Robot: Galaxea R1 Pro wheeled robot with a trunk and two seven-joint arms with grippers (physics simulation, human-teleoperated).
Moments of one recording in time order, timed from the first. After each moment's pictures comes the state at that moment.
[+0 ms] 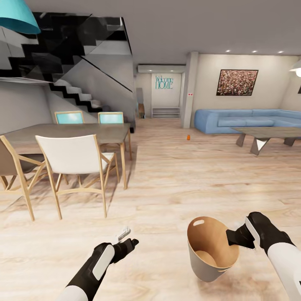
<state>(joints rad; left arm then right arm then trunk) -0.50 -0.12 -0.08 -0.70 0.68 0.49 0.17 -0.78 -0.31 -0.07 -0.50 -0.04 1.04 0.29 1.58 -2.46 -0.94</state>
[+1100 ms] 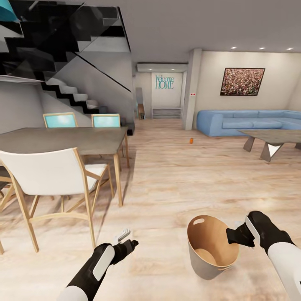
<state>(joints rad) -0.50 -0.12 -0.08 -0.69 0.68 0.49 0.18 -0.78 -0.31 -0.07 -0.52 -0.04 1.04 0.30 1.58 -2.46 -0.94</state>
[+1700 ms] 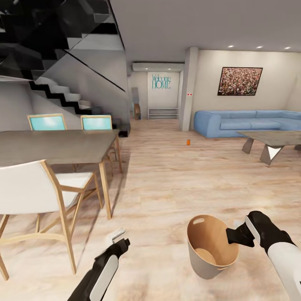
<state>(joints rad) -0.32 -0.11 -0.23 -1.05 0.67 0.32 0.57 -0.78 -0.31 -0.07 -0.52 -0.05 1.04 0.30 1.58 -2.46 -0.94</state>
